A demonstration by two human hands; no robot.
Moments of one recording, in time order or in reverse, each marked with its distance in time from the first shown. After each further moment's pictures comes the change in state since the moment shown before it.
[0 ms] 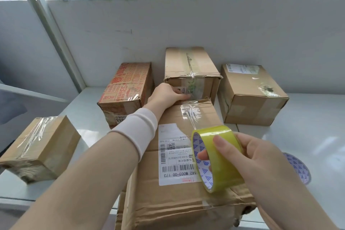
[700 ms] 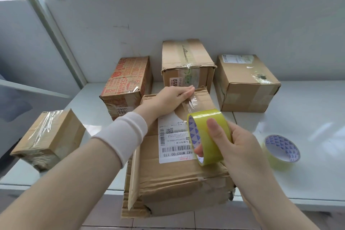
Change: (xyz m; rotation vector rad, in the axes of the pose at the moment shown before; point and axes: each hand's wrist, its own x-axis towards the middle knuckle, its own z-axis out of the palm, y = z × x) left_hand -0.057 0.003 -0.001 0.108 -0.223 0.424; right_hand -0.008 0.023 0.012 0.049 0.086 -0.117
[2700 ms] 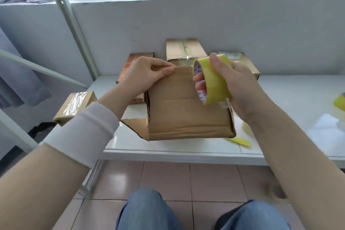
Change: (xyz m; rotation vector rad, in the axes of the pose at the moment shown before) left_hand -0.145 0.069 -0.063 -0.073 0.430 0.013; right_hand -0.041 -0.077 -0.012 0.157 -0.126 -0.150
